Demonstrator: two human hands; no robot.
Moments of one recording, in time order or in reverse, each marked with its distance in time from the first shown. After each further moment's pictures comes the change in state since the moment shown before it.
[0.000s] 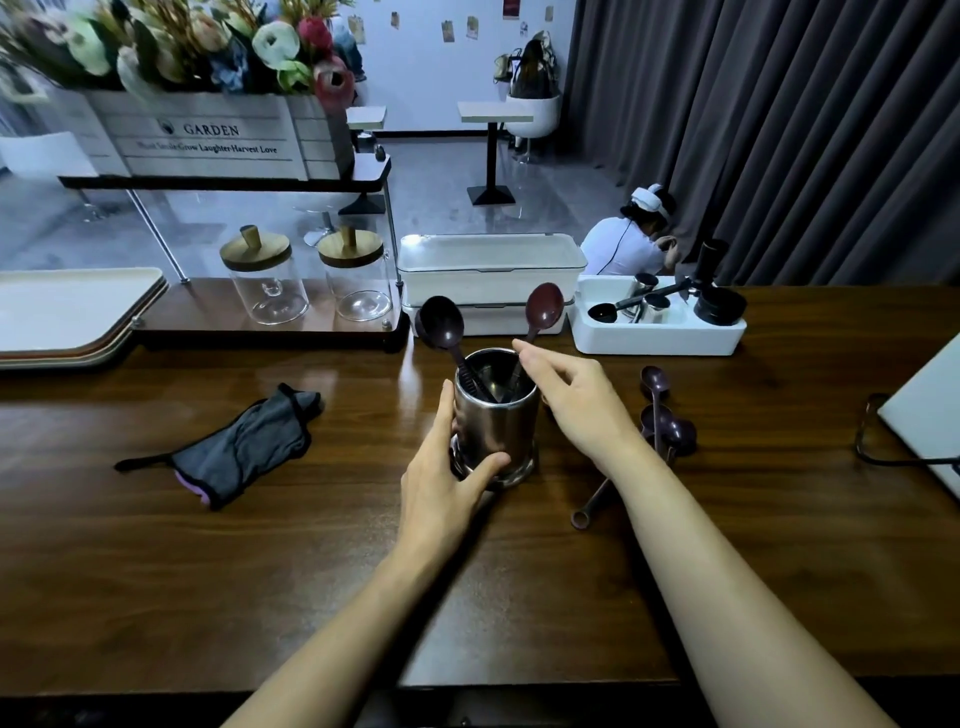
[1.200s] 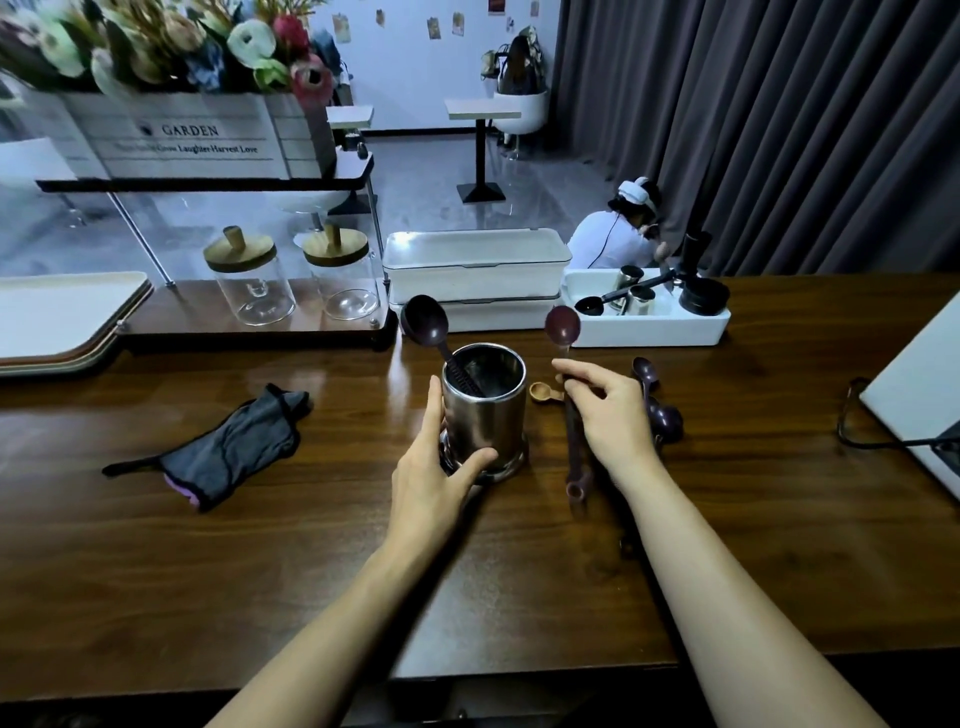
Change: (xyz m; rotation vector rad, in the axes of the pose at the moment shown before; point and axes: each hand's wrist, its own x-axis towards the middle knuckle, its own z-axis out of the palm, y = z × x) left_hand -0.001 0.002 -0.001 -0.017 -0.022 -0.007; right_hand -0.018 0.038 -0.022 -0.015 0.274 0.047
